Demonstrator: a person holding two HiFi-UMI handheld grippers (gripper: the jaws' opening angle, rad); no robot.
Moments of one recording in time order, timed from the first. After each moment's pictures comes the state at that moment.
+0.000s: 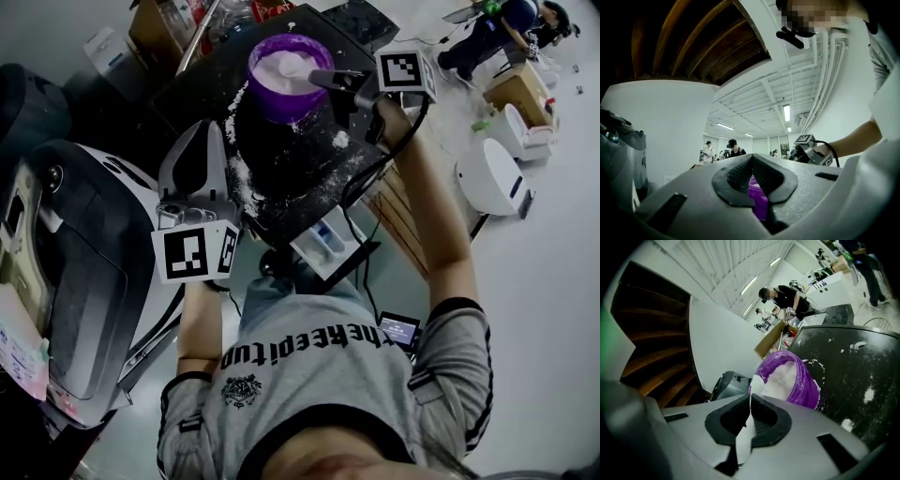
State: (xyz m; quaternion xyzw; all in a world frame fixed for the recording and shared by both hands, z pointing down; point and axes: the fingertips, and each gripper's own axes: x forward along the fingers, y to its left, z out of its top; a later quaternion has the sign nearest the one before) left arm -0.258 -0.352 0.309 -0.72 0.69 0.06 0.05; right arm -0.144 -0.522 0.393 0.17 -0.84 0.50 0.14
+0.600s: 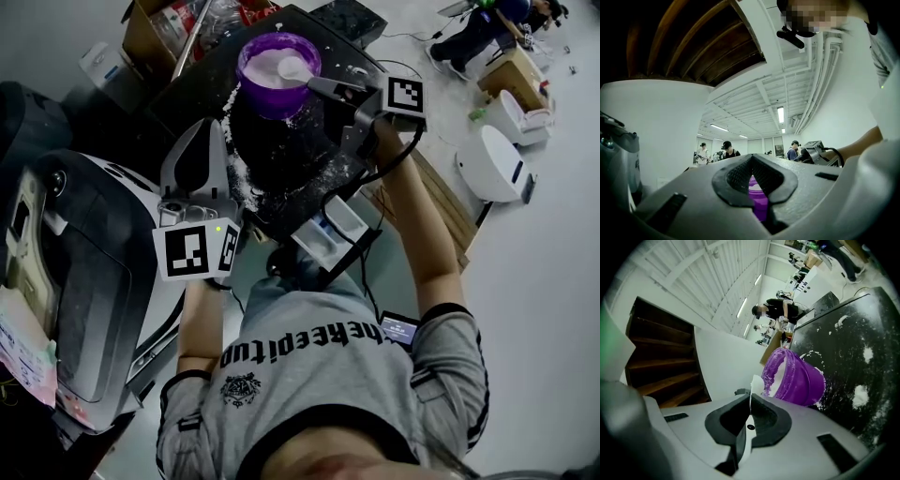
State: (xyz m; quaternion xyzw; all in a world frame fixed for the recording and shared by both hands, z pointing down) left arm -0.239 -0.339 0.296 -0.75 0.66 0.06 0.06; right arm -0.117 -0.489 0.384 0.17 -0.80 0.57 -0.03
